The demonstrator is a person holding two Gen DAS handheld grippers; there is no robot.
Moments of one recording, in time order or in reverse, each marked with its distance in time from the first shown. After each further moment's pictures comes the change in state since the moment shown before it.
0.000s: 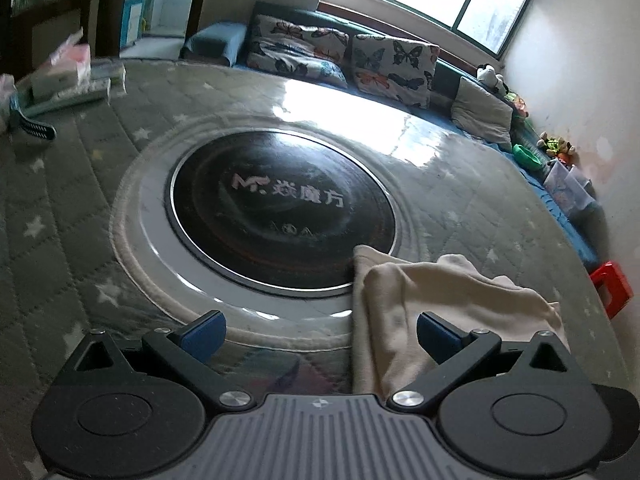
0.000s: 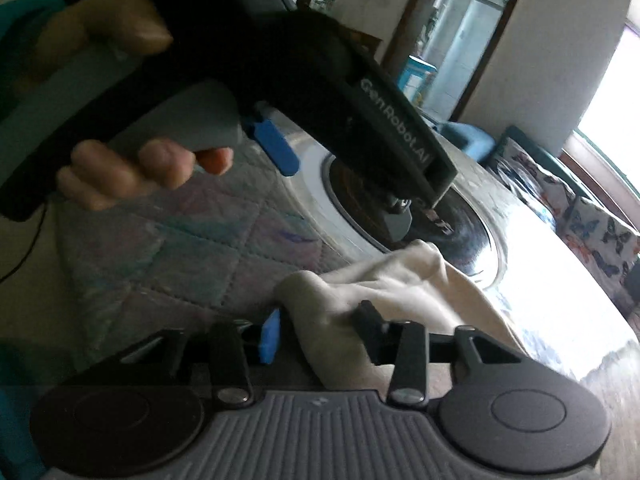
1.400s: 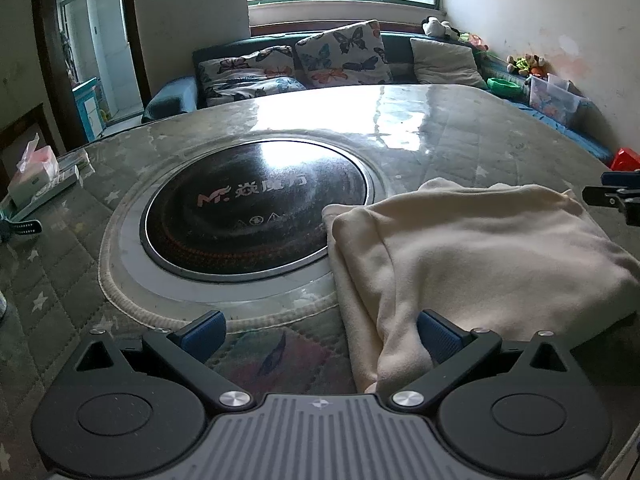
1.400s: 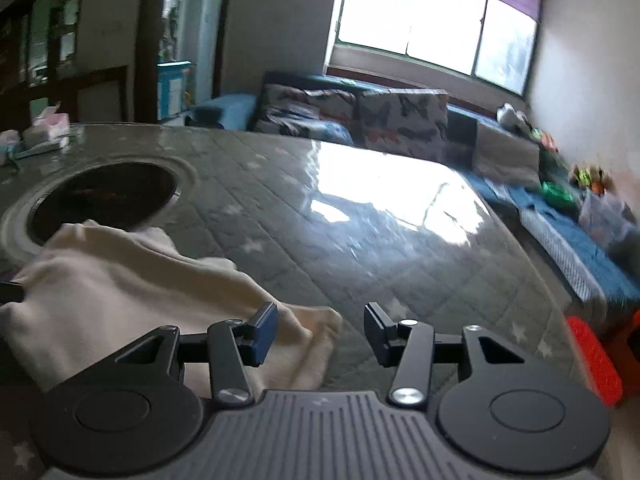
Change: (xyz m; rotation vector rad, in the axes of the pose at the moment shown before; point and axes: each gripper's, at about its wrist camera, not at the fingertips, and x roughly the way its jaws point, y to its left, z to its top) left arm 0.009 -0.036 -0.045 0.390 -0.066 0.111; right arm -0.065 -0.177 -0.116 0.584 0.005 -0.427
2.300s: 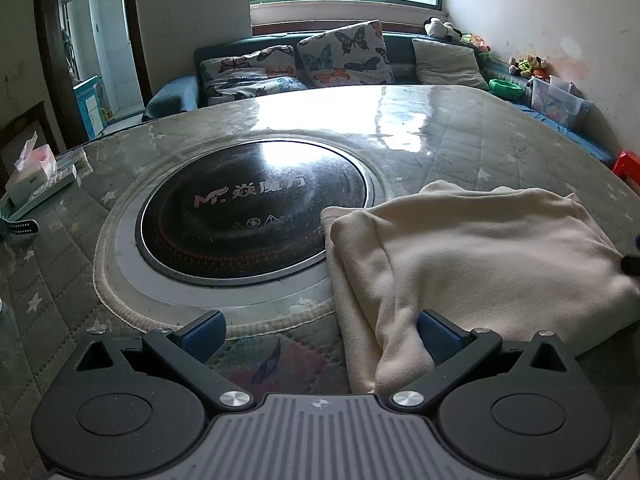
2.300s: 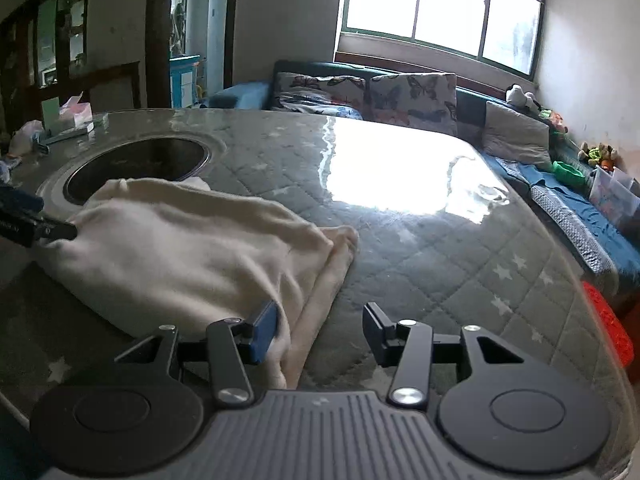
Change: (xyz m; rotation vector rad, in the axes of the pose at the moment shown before) left arm 0.007 -0.004 0.004 -0.001 0.002 0.005; right arm -0.040 -0.002 -0.046 0.030 0.043 0.031
